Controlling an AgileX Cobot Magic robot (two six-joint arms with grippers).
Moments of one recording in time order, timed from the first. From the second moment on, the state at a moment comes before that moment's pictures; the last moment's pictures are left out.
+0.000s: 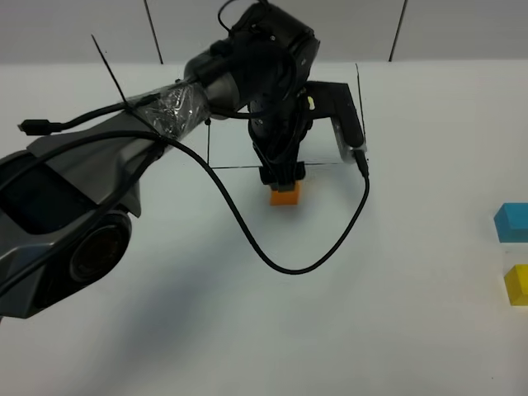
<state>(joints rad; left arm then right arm) -0.68 2.41 -2.20 0.17 1.19 0.67 0.07 0.00 -0.50 0.00 1.07 0.03</state>
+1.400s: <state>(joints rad) -0.10 1.19 -1.20 -0.03 1.09 0.12 0.07 0.00 -0.50 0.00 1.07 0.04</state>
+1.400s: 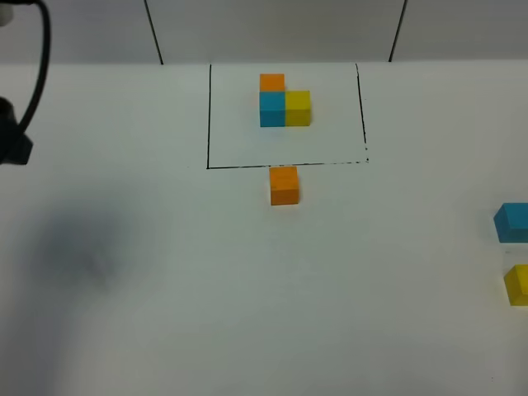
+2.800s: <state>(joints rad) -0.10 -0.01 -0.51 -0.12 1.08 0.09 0.07 0.00 -0.50 0.00 1.07 0.05</state>
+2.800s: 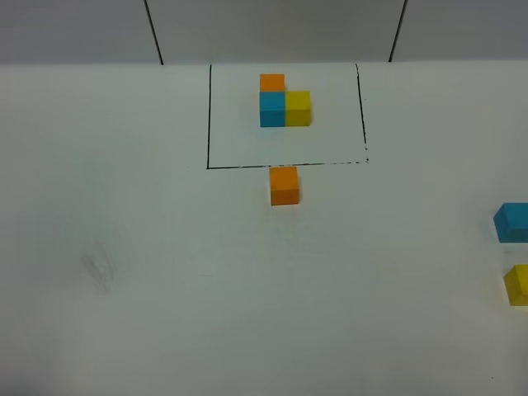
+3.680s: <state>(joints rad) -0.01 -0.01 -0.51 -0.12 1.08 0.09 0.07 0.00 -0.50 0.00 1.07 0.06</state>
